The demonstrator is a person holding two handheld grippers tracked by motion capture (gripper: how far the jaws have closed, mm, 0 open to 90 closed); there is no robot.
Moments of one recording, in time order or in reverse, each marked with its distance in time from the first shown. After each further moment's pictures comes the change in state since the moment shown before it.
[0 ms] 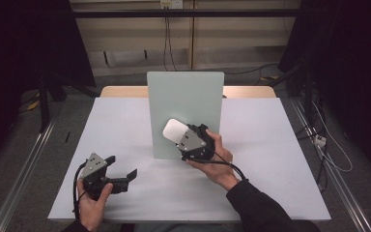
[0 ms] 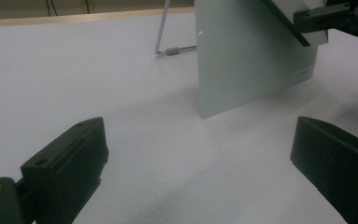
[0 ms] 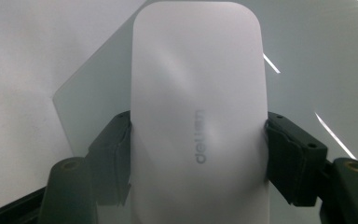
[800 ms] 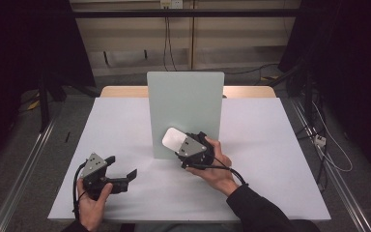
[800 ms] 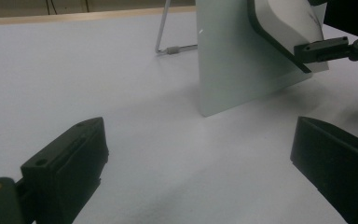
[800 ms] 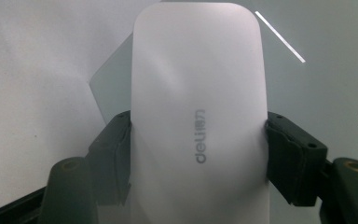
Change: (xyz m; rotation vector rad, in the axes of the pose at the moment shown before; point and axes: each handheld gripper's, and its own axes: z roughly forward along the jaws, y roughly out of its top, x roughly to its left) left arm 0.002 -0.001 0.000 0.001 -0.006 -0.005; right arm 0.016 -0.013 0.003 0.026 0.090 0.043
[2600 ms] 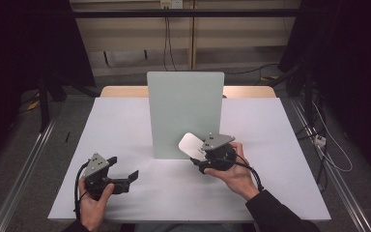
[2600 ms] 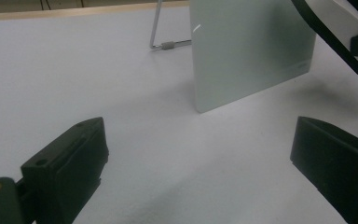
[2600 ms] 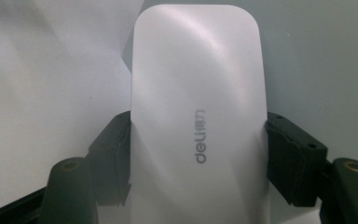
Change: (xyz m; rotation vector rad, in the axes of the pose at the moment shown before) left arm -0.003 0.000 0.003 0.024 -0.007 0.014; right arm -0.028 -0.027 -0.041 0.069 0.196 0.234
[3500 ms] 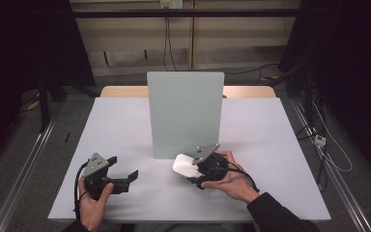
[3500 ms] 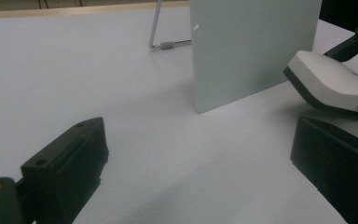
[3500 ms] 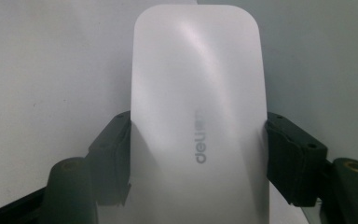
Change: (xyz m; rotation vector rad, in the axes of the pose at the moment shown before) left arm 0.002 0.000 0.000 -0.004 -0.011 -0.009; right arm 0.023 -0.008 0.020 0.169 0.204 -0.113
